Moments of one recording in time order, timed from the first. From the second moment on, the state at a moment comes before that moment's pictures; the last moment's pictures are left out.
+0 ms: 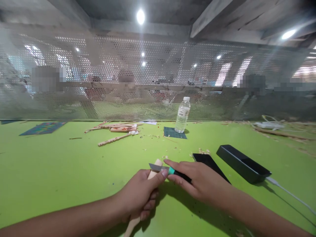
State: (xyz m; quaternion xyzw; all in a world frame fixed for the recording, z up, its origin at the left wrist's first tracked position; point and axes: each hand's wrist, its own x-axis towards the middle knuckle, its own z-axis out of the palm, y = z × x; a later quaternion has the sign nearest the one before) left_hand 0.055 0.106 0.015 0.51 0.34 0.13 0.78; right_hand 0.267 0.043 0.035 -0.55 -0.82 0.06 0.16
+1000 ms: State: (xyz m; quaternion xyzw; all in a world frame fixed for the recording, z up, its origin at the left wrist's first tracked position) left_hand 0.052 0.111 0.011 0.46 0.35 0.12 0.80; right_hand 0.271 0.044 0.031 -0.60 -0.78 0.03 0.20
